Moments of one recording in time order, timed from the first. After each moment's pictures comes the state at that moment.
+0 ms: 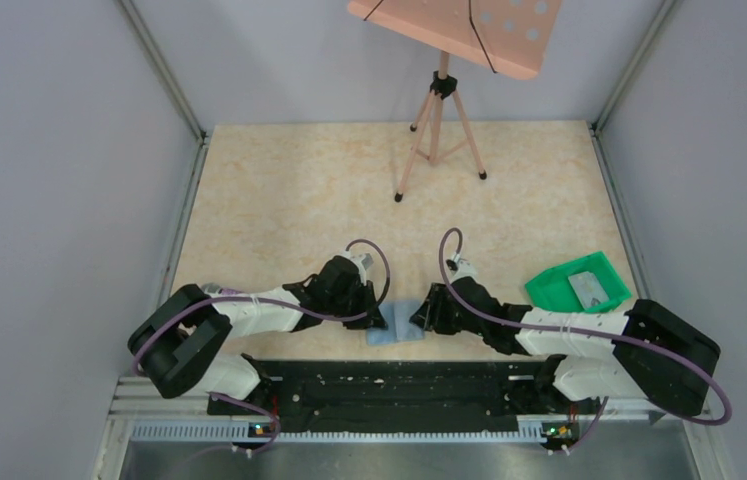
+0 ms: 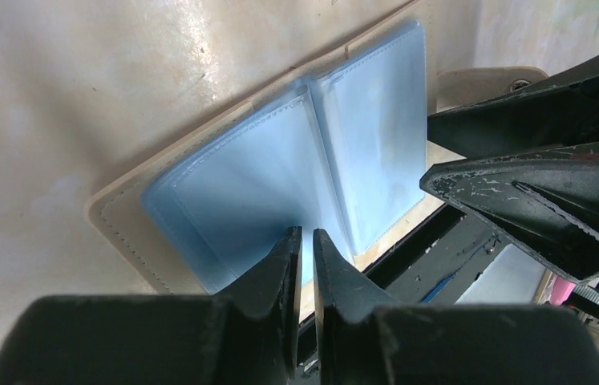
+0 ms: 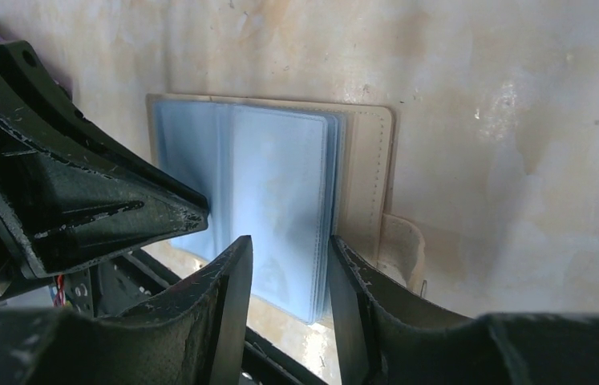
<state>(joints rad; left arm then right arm) -0.79 1.40 0.49 0.07 0.33 -0.83 0.95 1.22 0.33 0.21 0.08 0.97</state>
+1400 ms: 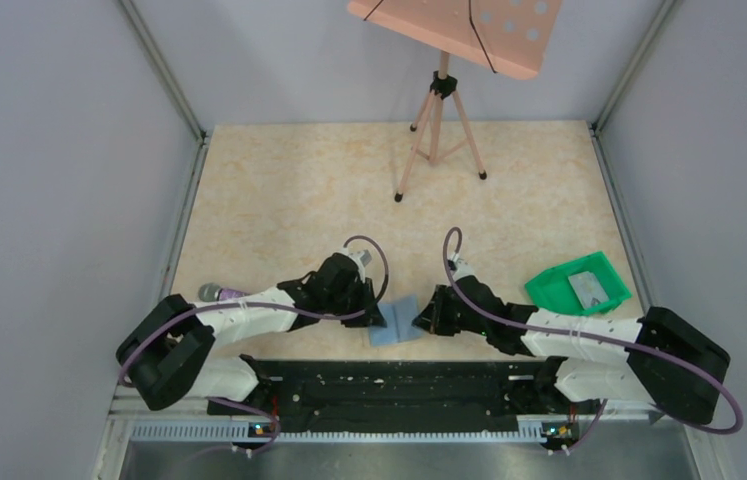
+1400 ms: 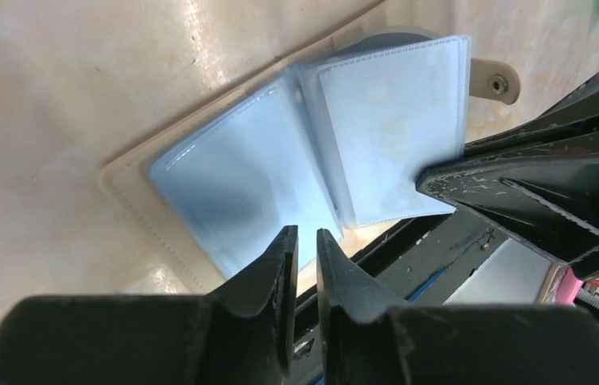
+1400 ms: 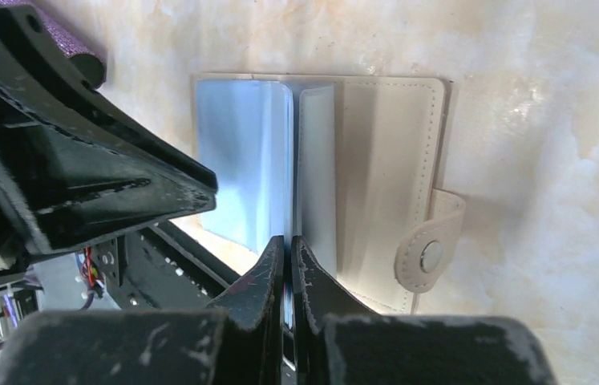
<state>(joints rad) -0.80 1.34 0.52 -0.03 0.30 -0.83 0.95 1.18 0.34 0.19 0.00 0.96</state>
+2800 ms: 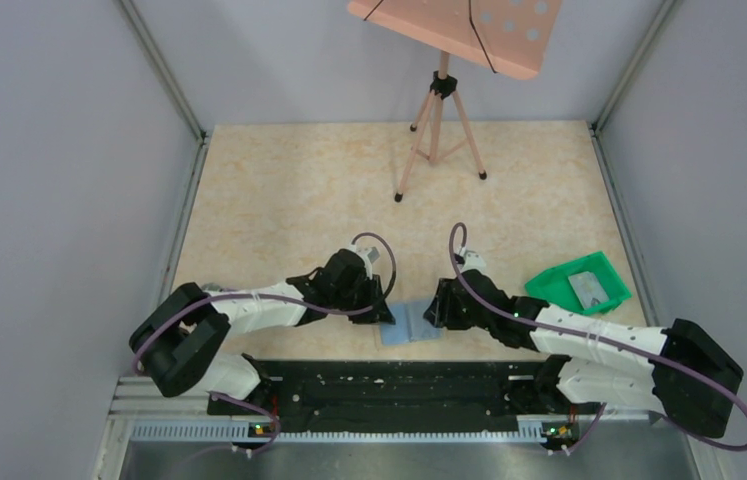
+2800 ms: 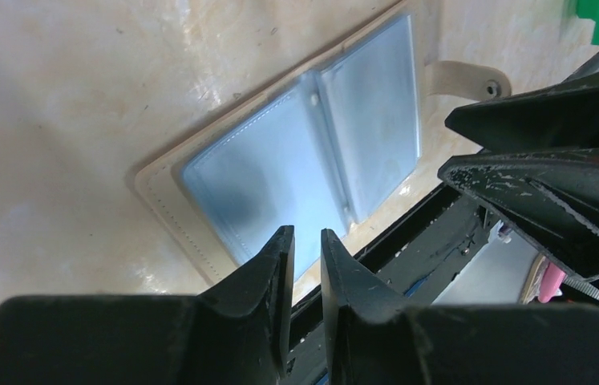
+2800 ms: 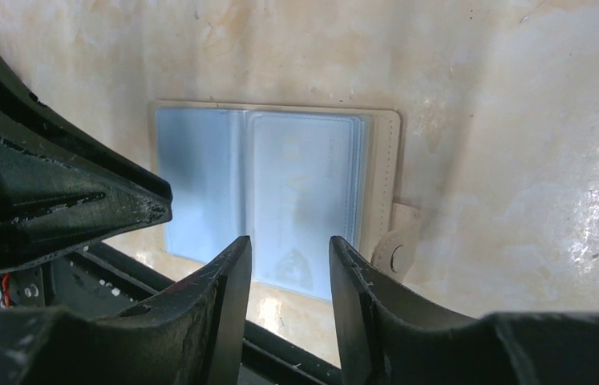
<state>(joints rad) -0.80 1.41 0.58 0.02 0.33 -0.84 0.93 1.05 0.43 -0.14 0.14 0.86</state>
